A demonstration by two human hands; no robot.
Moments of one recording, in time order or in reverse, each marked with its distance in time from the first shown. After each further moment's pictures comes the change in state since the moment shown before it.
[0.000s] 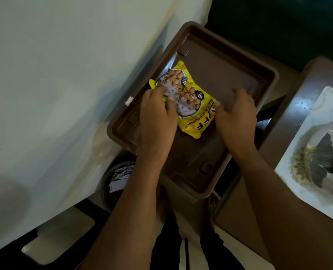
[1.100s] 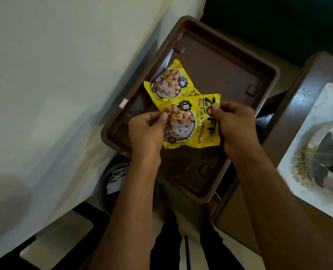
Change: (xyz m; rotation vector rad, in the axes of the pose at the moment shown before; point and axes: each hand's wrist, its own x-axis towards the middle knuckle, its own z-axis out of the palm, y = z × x) left_hand -0.009 -0.025 0.006 -0.549 -0.088 -0.581; right_hand 0.005 0.004 0.013 0.684 -0.174 0.414
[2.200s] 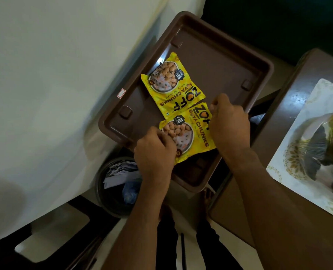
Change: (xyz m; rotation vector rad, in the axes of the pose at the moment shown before) left_hand -0.043 -0.062 0.006 0.631 0.224 0.396; right_hand -0.008 0.020 -0.018 -1.030 0.104 -0.619
